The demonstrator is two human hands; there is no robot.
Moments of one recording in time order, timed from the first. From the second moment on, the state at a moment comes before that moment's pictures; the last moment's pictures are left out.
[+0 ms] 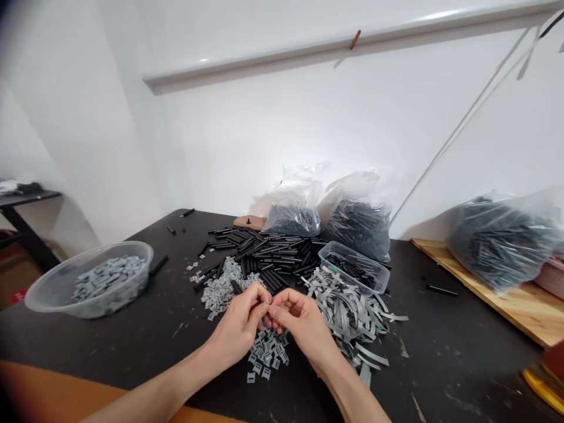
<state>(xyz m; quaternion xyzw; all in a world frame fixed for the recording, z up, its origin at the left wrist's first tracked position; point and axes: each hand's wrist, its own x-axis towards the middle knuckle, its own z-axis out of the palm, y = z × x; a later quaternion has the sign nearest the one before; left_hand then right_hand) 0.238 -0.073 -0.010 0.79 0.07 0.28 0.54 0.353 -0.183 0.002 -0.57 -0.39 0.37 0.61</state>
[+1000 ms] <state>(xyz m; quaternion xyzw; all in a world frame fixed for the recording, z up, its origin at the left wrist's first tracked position) 0.068 0.156 0.049 0.88 0.45 0.09 0.10 0.427 -0.216 0.004 -0.84 -0.47 -0.04 0.26</state>
